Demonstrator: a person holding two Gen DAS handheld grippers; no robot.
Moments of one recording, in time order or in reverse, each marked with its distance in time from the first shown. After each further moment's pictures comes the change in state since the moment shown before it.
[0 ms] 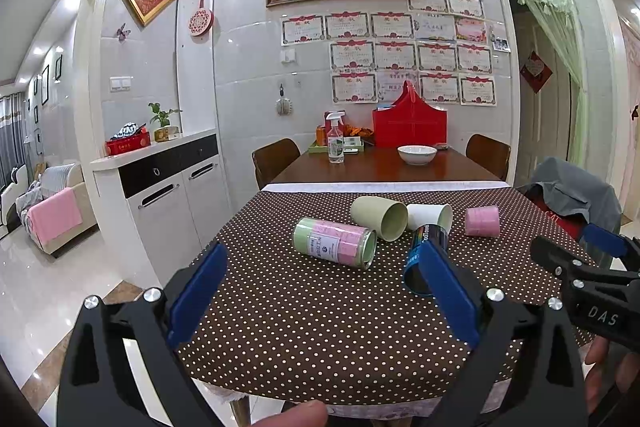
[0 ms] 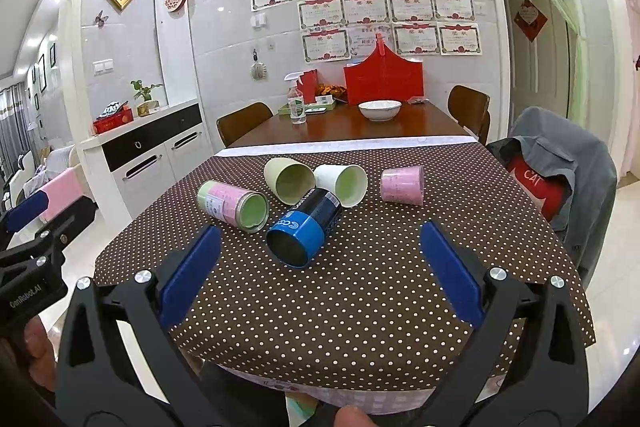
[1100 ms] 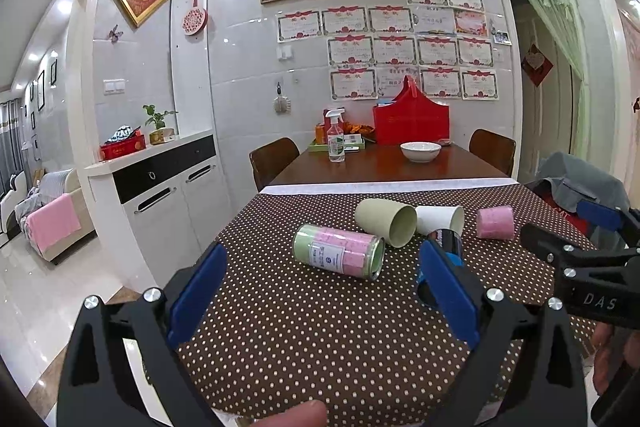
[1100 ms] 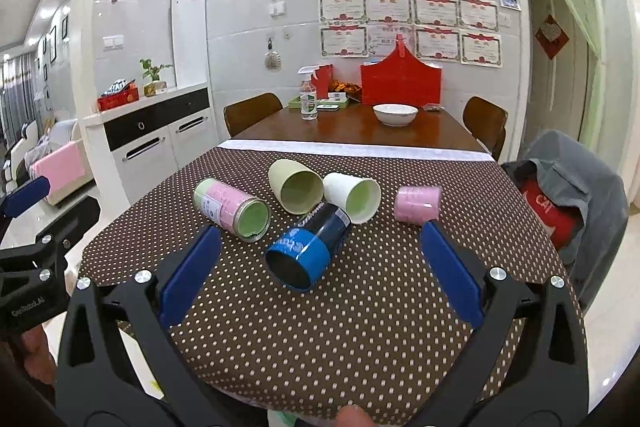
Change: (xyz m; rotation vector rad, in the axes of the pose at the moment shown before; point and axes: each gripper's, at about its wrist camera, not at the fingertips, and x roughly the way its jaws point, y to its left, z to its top) left arm 0.042 0.001 0.012 0.019 0.013 -0.002; right arm 0.053 0.012 0.030 -0.108 0.035 0.026
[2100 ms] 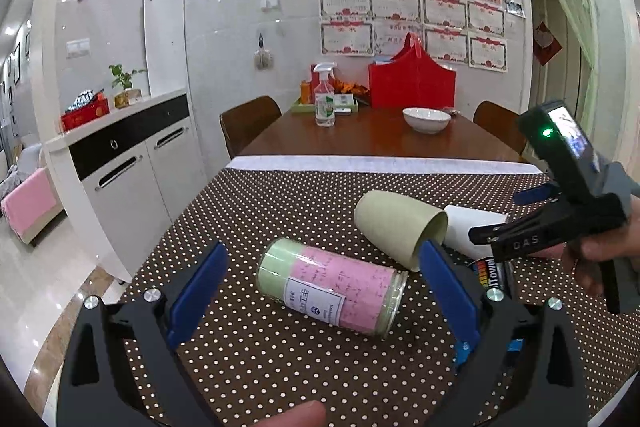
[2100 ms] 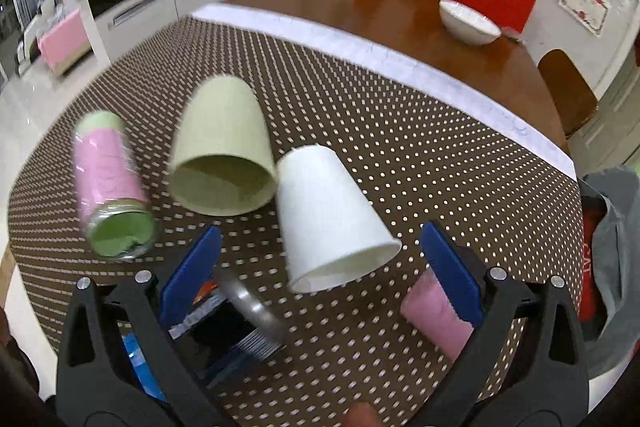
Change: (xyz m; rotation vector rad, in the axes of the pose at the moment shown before) left arm 0.185 0.003 0.017 -0.031 0.166 -0.065; right arm 0.292 -0.040 0.042 -0.257 0.580 0.090
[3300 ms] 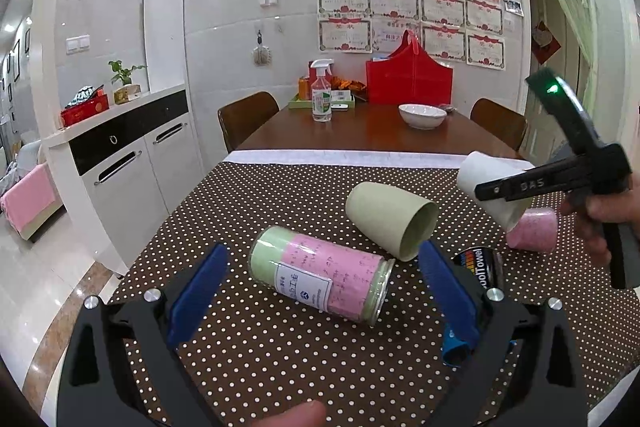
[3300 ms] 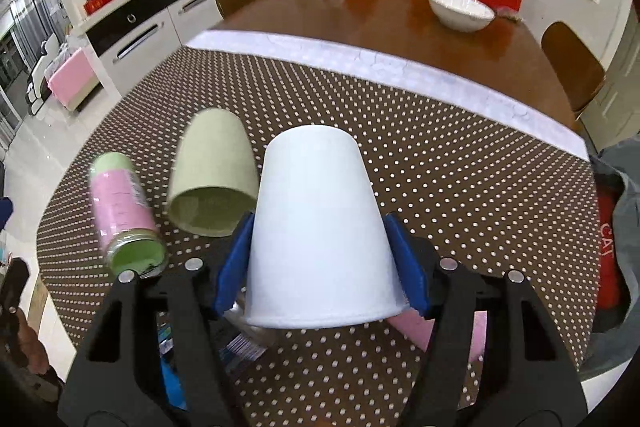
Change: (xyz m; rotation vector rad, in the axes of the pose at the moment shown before) left arm -0.021 -0.016 -0.010 -0.007 0.002 -0.003; right arm -0.049 -0.038 -0.002 0.119 -0.079 0.106
